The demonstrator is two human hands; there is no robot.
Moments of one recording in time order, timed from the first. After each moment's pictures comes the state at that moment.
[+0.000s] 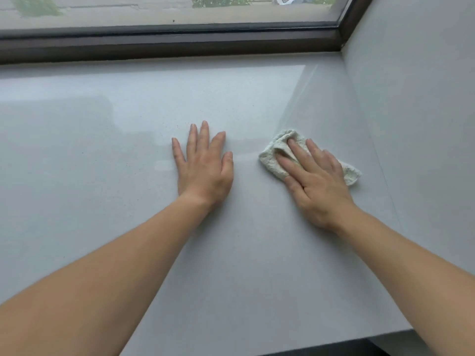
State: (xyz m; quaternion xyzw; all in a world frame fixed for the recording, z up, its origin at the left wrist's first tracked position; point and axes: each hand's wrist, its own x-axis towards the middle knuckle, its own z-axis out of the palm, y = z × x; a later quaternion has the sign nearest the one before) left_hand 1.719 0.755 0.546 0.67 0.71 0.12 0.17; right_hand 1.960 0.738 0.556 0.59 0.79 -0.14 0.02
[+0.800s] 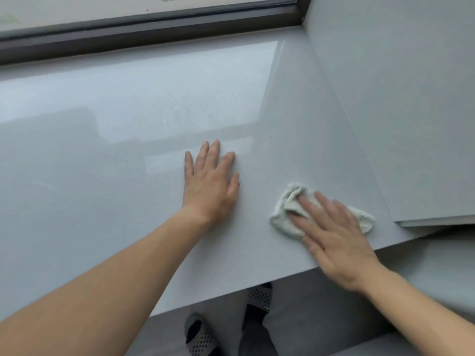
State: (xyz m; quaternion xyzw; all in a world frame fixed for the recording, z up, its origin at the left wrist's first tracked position) left_hand 1.733 0.651 0.552 0.76 0.62 0.08 0.18; right_hand 2.006 0.531 0.557 0.57 0.81 -0.13 0.04
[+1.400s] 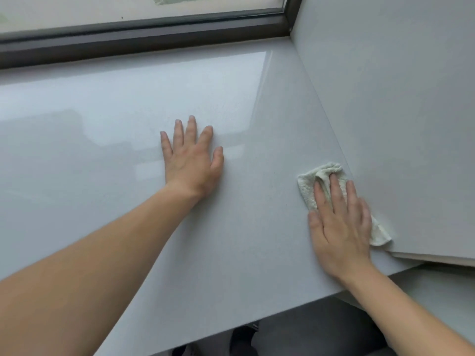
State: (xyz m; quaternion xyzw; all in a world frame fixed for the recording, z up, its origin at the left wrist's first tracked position) left_hand 1.753 0.741 0.551 0.72 0.67 0.06 0.15; right_hand 2.016 0.588 0.550 0.77 0.64 -0.09 0.04
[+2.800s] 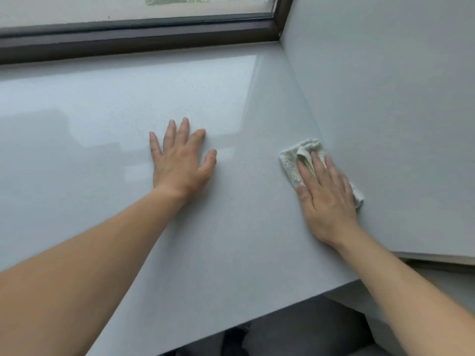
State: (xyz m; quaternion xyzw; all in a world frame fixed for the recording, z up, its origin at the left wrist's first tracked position) left_hand 1.750 0.750 0.548 0.73 0.65 0.08 0.18; right_hand 2.036 0.649 0.557 0.73 0.68 -0.13 -0.01
